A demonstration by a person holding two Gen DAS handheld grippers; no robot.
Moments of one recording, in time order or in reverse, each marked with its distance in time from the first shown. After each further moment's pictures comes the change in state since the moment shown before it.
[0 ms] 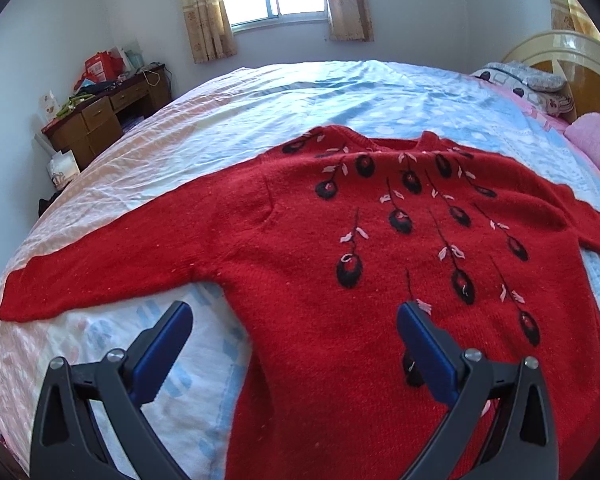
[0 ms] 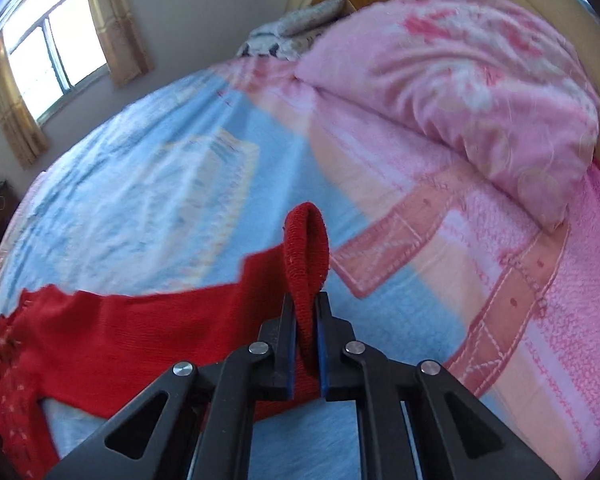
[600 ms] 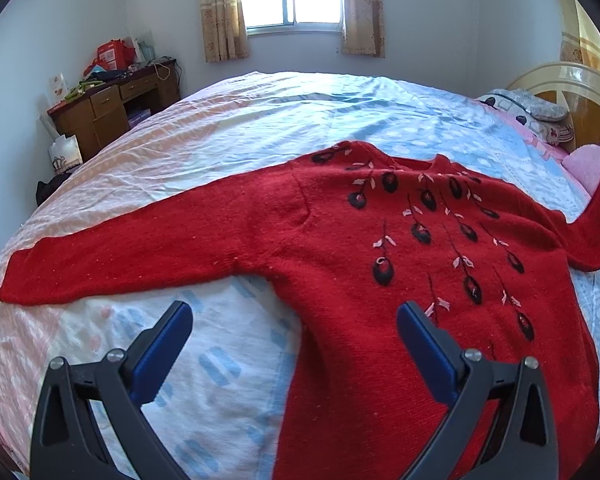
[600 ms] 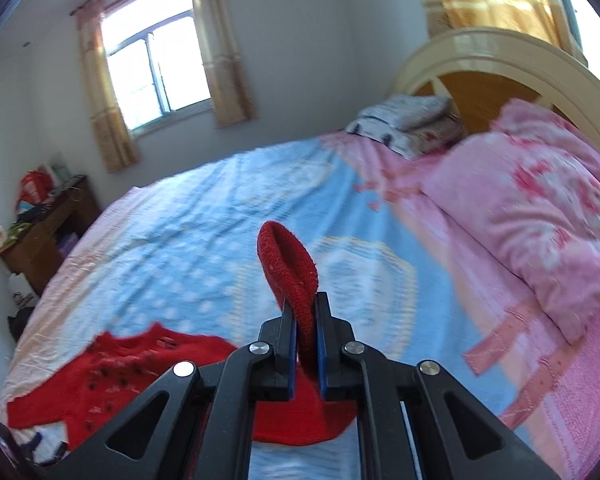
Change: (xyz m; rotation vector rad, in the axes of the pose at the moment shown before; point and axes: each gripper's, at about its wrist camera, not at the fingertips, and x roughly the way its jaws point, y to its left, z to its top) left arm -0.012 0.041 -0.005 -0.077 -0.027 -0.043; right arm -0.150 0.169 0.046 -0.180 -0.222 0.245
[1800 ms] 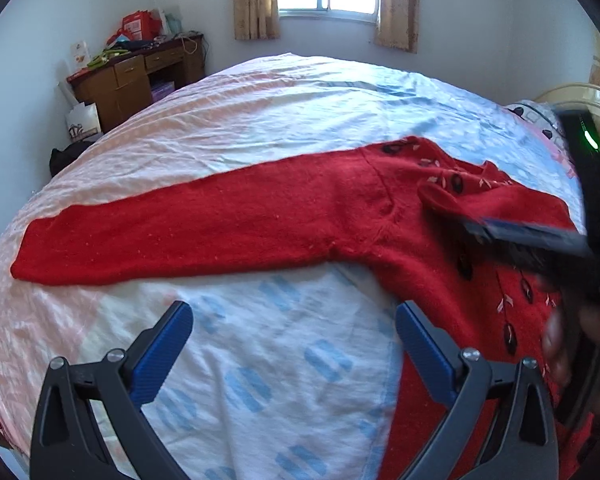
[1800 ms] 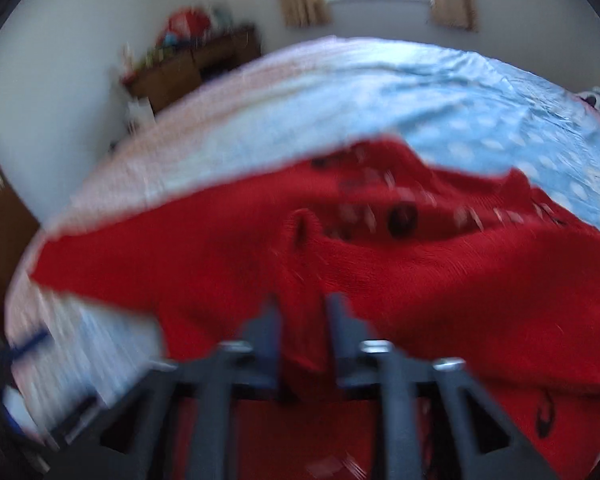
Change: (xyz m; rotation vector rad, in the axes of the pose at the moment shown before) left arm 0.012 0.073 -0.001 -0.072 0.058 0.020; right arm 0.150 0.348 -0.236 -0.446 0.389 0.443
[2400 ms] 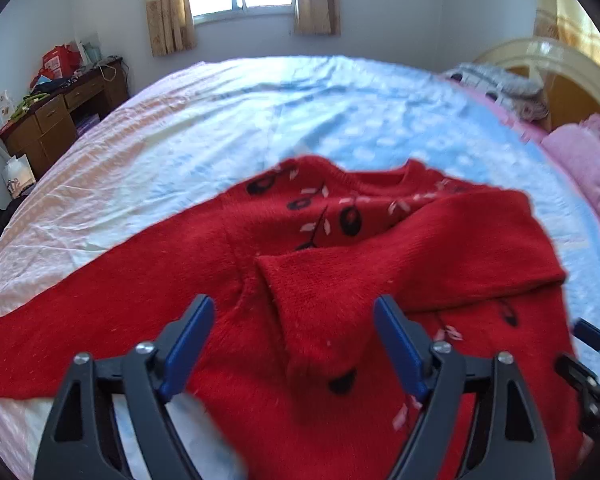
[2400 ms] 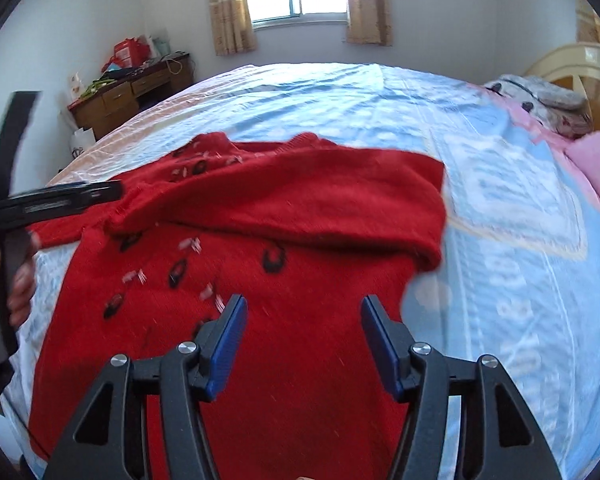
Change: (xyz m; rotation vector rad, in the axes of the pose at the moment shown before) left arm 0.057 -0.121 0.057 0.193 0.039 -0.131; right arm -0.132 -0.125 -0.115 0.121 -0.113 -0.210
